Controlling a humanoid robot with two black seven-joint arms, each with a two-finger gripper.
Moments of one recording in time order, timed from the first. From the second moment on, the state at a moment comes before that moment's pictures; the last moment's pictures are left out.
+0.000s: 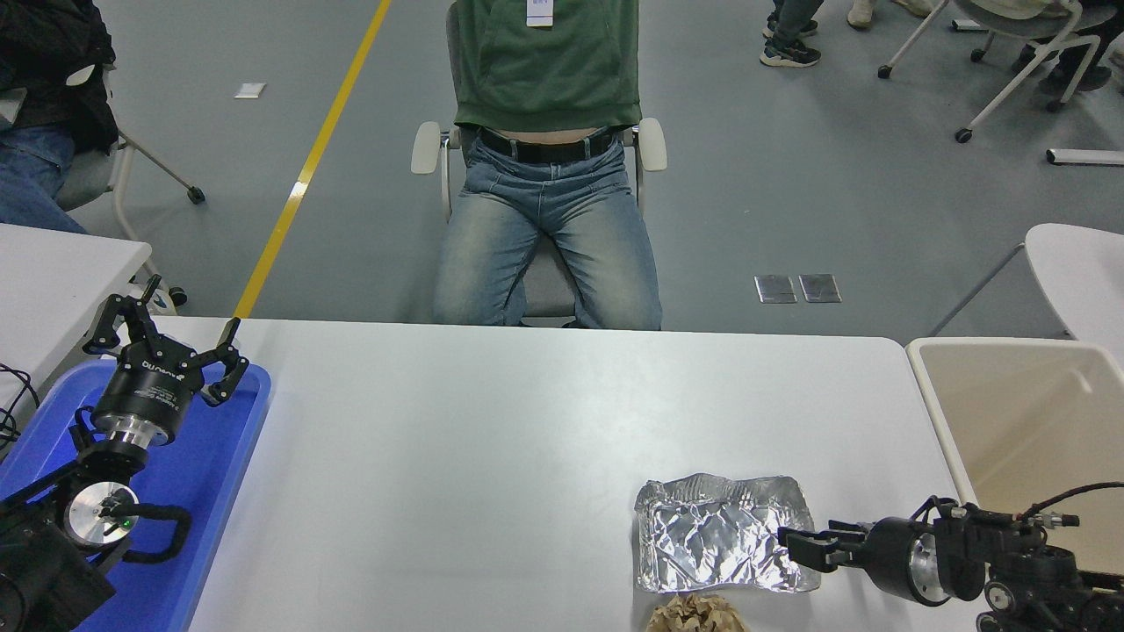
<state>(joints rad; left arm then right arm) -0.56 0.46 -0.57 -0.39 -0.23 -0.70 -0.60 0.58 -0.68 0.08 1.17 -1.53 -0.05 0.09</state>
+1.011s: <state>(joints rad) -0.56 0.46 -0.57 -0.39 -0.23 -0.70 -0.60 0.64 -1.10 0.14 1.46 -1.36 0.07 0.06</state>
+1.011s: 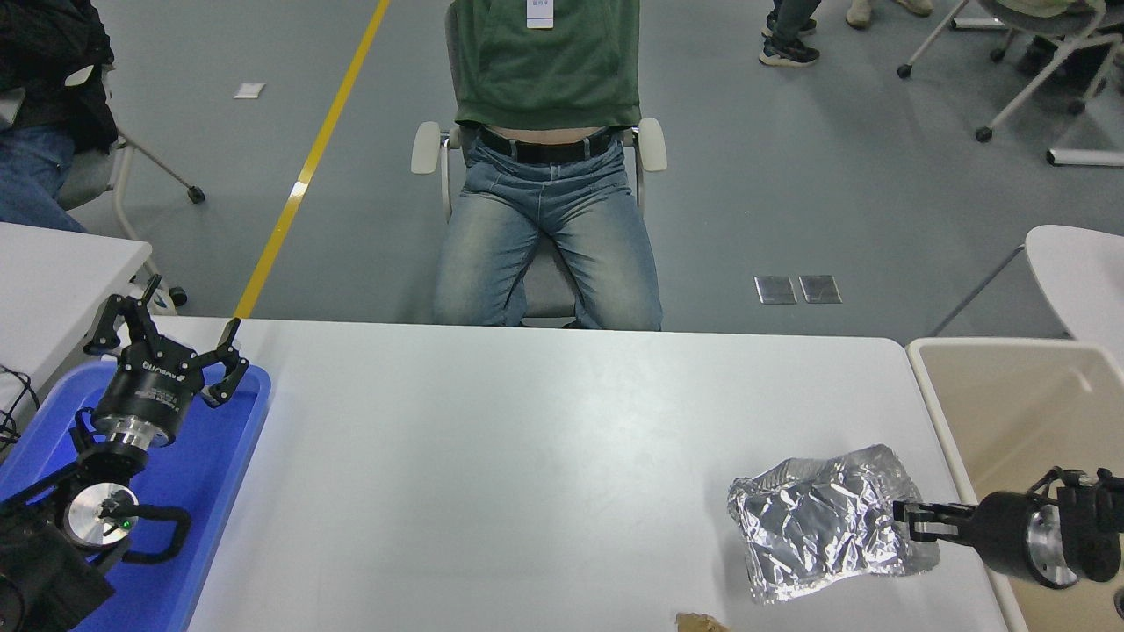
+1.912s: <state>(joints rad) -0.56 0.46 -0.57 -0.39 -0.23 -0.70 -0.60 1.05 -1.65 0.16 1.59 -1.03 0.58 0.07</state>
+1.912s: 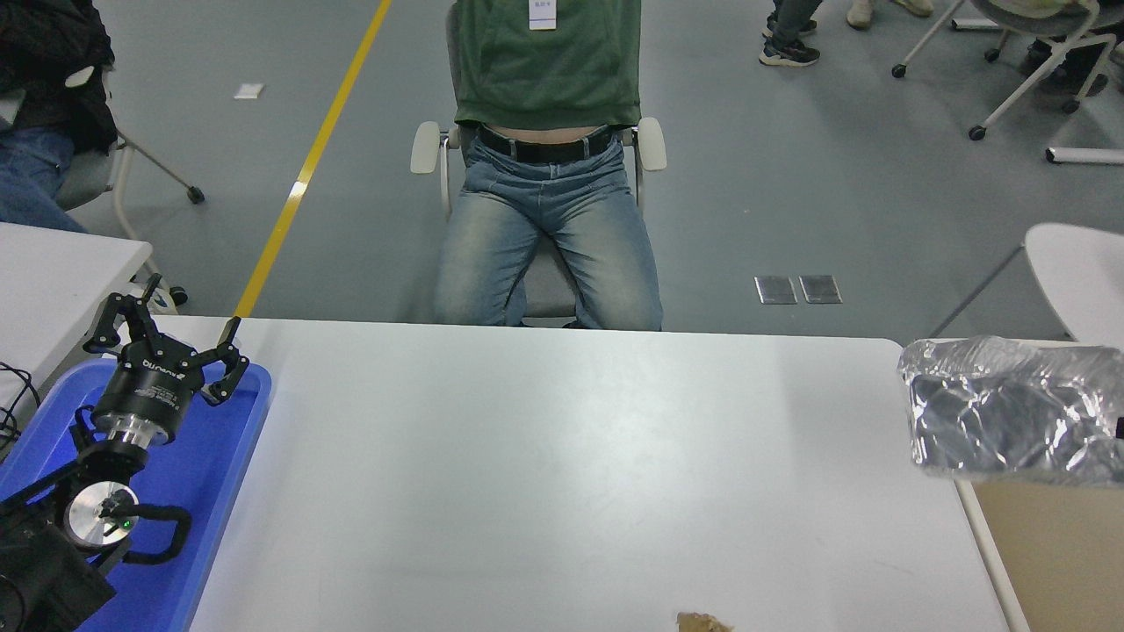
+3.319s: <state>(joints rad) -0.56 0.46 -0.57 -0.39 -0.23 -0.70 -0.60 0.85 -1.20 0.05 0.92 -0.63 0.23 0.06</state>
